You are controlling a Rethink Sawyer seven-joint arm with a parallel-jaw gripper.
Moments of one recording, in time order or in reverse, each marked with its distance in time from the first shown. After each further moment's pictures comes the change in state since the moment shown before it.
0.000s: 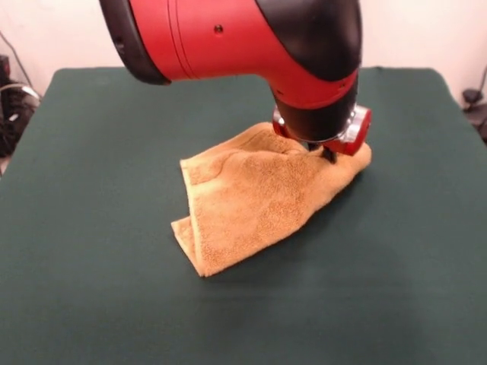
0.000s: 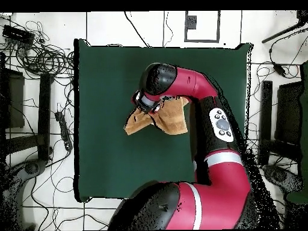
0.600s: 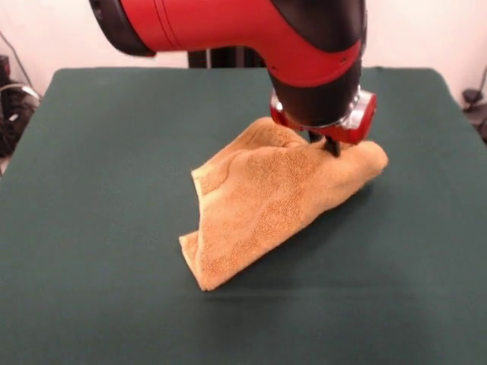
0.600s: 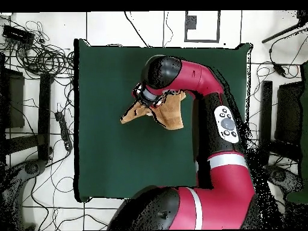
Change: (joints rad) arm 0.000 -0.042 0.000 -0.030 0.020 0.026 0.000
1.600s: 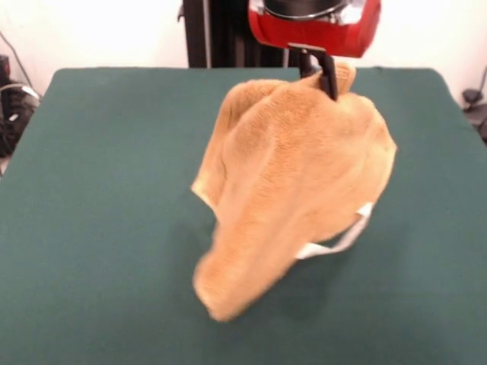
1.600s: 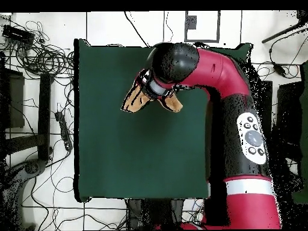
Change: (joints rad) arm -0.036 -0.196 0.000 0.066 0.043 -0.033 0.000
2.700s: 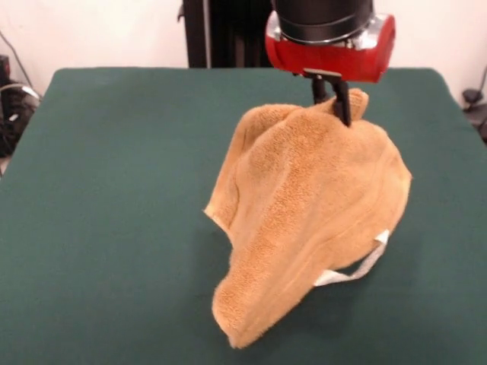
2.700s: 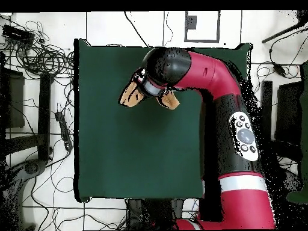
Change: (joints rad) arm 0.027 0.017 0.000 0.038 -0.002 -0.134 0.000
